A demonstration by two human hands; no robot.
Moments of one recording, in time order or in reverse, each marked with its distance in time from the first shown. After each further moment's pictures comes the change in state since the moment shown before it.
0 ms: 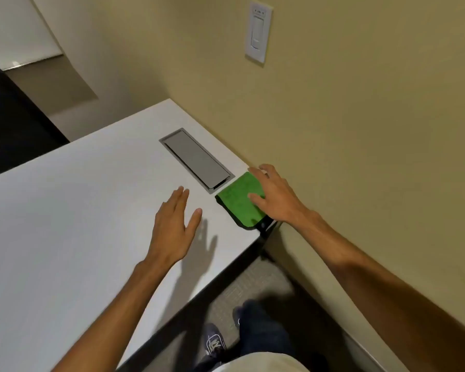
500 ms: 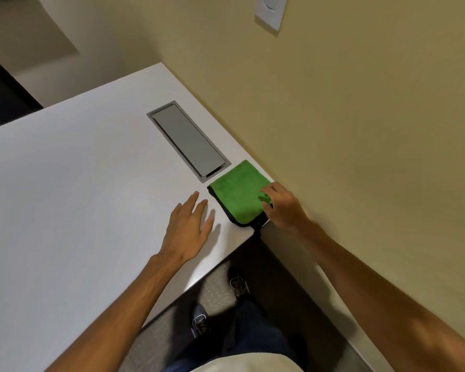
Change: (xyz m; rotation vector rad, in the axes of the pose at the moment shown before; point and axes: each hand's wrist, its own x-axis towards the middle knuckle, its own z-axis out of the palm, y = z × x) left_hand 0.048 -0.016 0.081 0.159 -0.207 0.032; right_hand 0.027 0.079 0.058 -0.090 -0.136 0.194
